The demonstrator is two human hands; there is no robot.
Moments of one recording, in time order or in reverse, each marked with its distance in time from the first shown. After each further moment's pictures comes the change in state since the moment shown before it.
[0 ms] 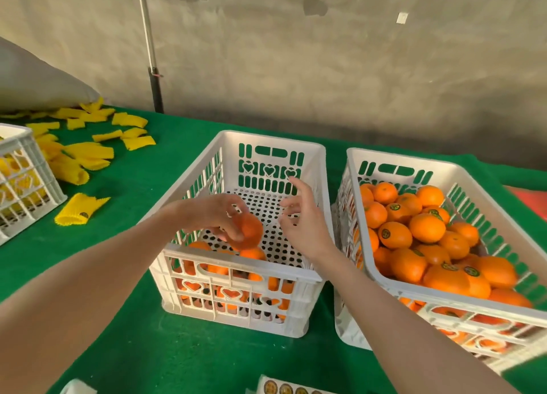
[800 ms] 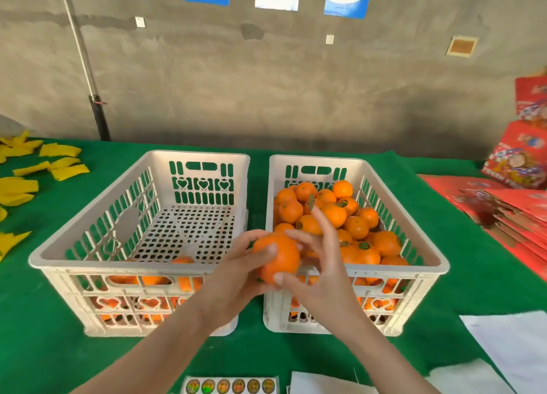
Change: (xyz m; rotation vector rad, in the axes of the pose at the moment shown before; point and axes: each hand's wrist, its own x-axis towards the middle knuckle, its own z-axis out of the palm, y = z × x) left_hand -0.044 0.115 0.219 -1.005 -0.062 0.276; right_hand -0.160 0.015 -0.144 0.243 0.180 -0.068
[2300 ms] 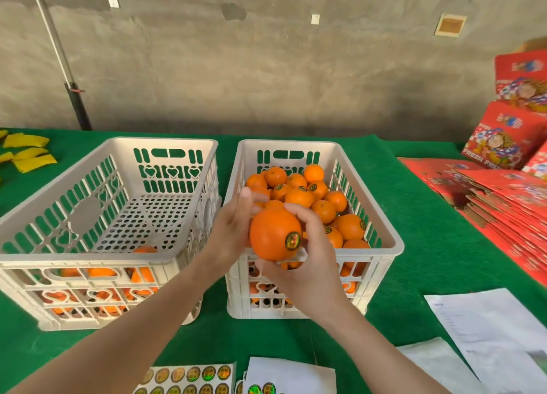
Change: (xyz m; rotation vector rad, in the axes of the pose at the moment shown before) left_hand 0.056 -0.012 0.070 0.685 0.218 0.397; right_hand -0.006 0.011 -0.055 -0.109 0.077 -0.076
